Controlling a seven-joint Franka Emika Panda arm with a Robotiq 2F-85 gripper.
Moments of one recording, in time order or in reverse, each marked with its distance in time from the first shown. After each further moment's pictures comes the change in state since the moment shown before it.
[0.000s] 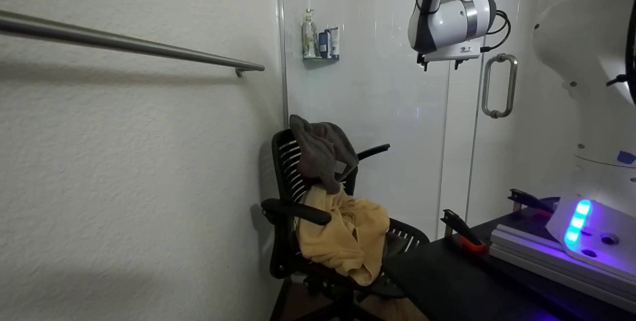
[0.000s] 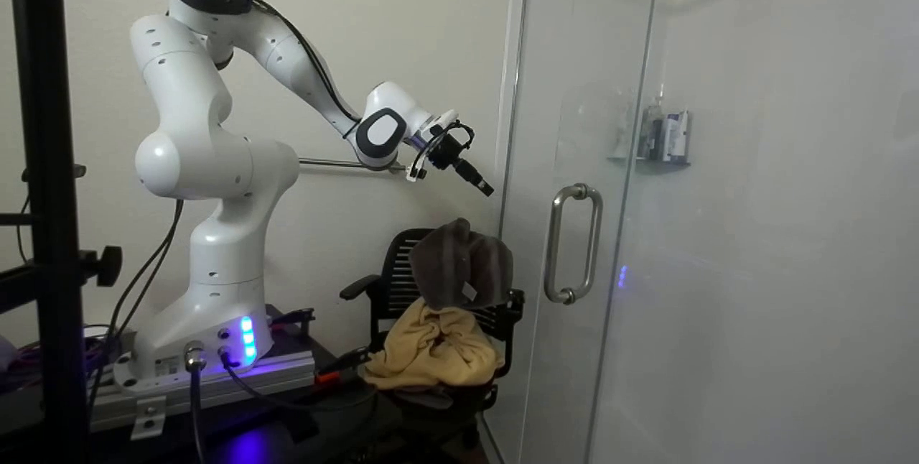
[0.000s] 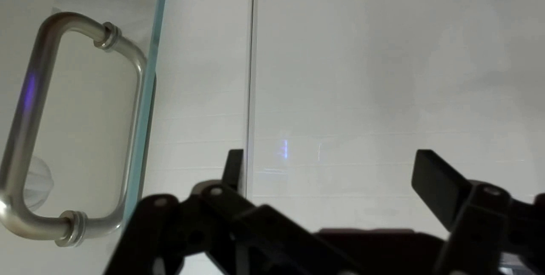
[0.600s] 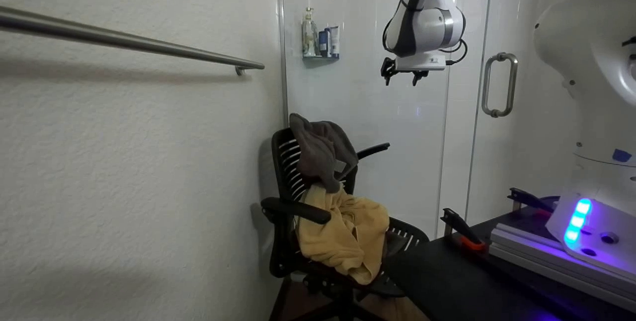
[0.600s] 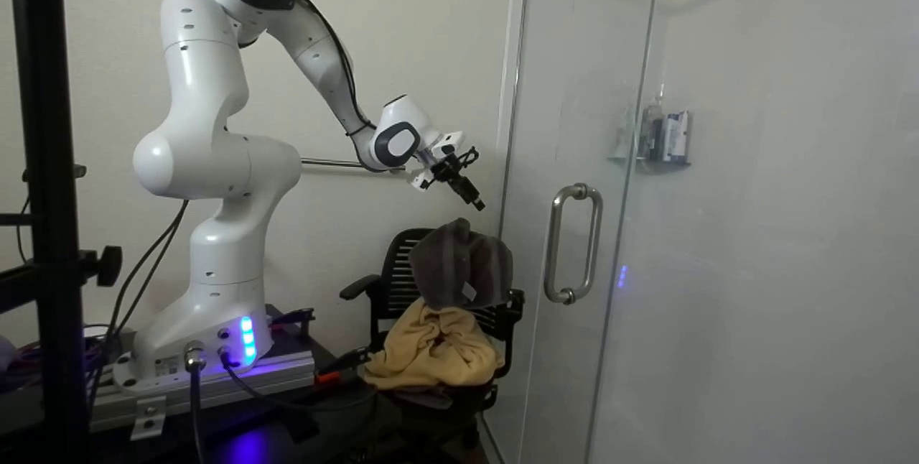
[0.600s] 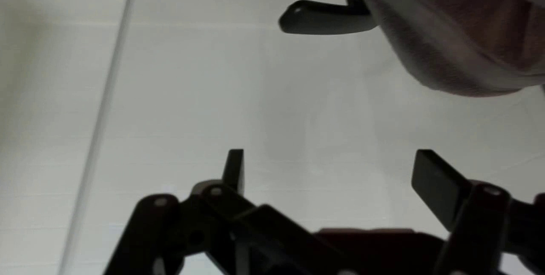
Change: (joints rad) arm -0.098 -0.320 0.203 0.165 -0.161 0.041 -0.026
